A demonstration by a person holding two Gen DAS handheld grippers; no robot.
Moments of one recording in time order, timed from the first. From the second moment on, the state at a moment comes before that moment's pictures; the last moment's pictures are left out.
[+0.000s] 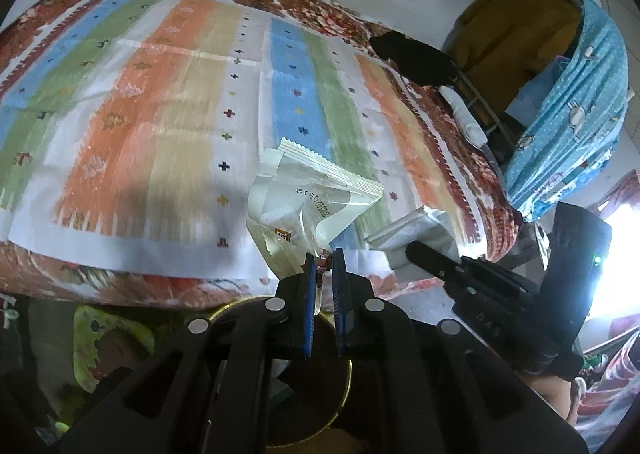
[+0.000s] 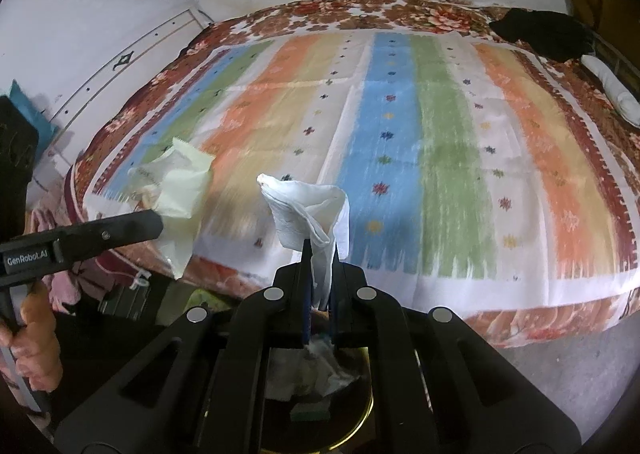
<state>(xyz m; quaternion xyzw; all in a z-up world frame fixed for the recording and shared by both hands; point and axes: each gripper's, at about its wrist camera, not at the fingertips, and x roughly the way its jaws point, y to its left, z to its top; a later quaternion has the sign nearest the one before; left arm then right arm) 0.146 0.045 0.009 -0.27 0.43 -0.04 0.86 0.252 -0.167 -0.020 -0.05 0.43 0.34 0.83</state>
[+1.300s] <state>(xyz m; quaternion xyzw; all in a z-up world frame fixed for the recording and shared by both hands) 0.048 0.011 -0.083 -0.30 0.52 -0.02 0.80 0.137 -0.182 -0.100 -0.05 0.52 0.34 0.79</state>
